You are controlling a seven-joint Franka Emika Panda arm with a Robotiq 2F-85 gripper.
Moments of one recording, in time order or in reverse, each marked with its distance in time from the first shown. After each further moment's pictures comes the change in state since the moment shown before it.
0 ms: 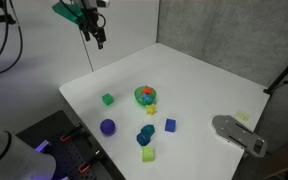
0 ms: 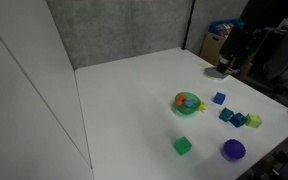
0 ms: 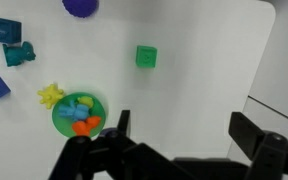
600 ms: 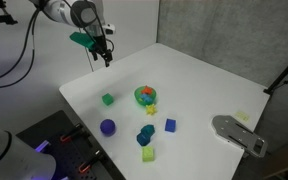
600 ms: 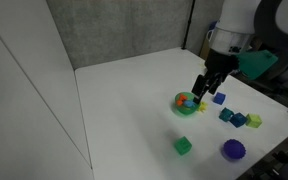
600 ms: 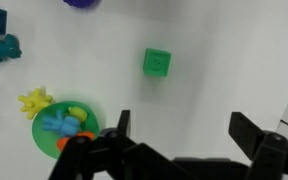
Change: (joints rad) arm 0.020 0.272 0.038 -0.013 -0.101 0.223 0.031
